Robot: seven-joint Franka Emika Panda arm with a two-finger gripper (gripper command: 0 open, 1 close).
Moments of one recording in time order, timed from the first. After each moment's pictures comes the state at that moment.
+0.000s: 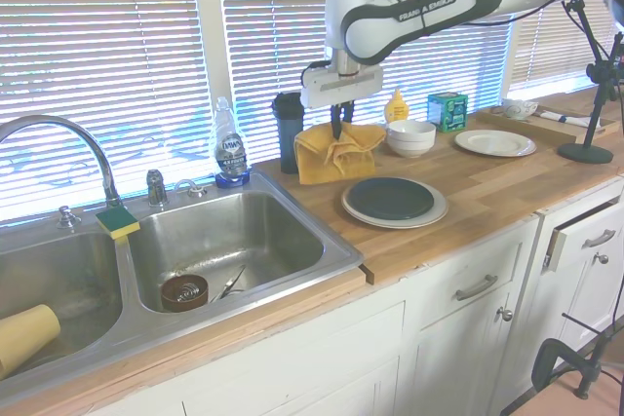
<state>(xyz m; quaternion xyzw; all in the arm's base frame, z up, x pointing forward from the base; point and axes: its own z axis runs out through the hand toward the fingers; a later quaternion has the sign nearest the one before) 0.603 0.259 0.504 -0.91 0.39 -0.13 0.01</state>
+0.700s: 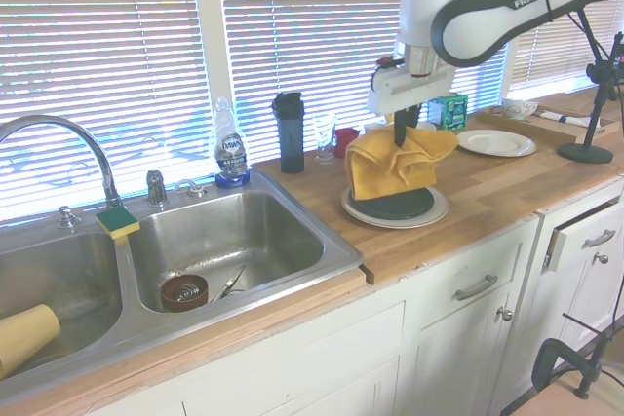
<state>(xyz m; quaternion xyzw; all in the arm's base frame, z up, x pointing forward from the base) 0.448 0.204 0.471 -0.91 0.38 -0.14 0.00</state>
